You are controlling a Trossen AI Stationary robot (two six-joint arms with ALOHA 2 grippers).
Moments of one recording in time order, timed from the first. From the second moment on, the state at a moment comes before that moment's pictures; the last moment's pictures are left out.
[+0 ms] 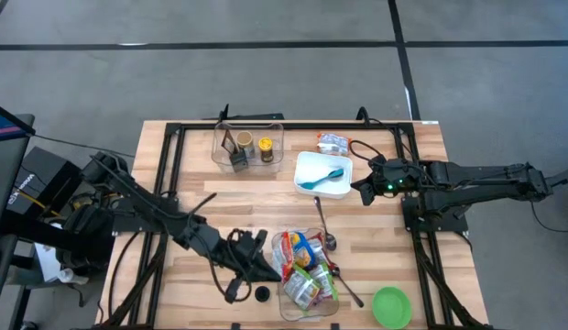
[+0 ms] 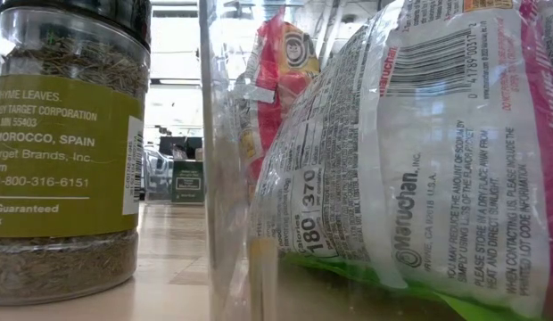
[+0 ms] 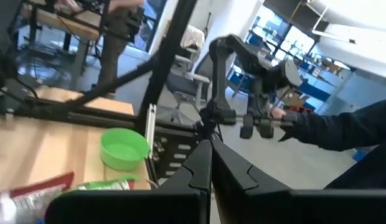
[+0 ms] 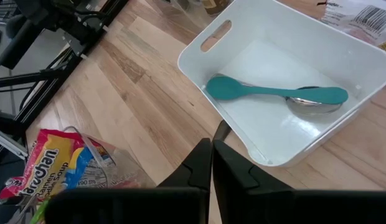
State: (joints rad) left arm -0.57 1.49 0.97 0.52 -0.16 -0.41; right arm -0.04 0.75 0.60 -0.52 0.18 0.81
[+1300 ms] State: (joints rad) left arm -0.72 1.50 0.97 0.49 -0.18 -0.40; right arm -0.04 0.75 0.60 -0.52 0.18 0.81
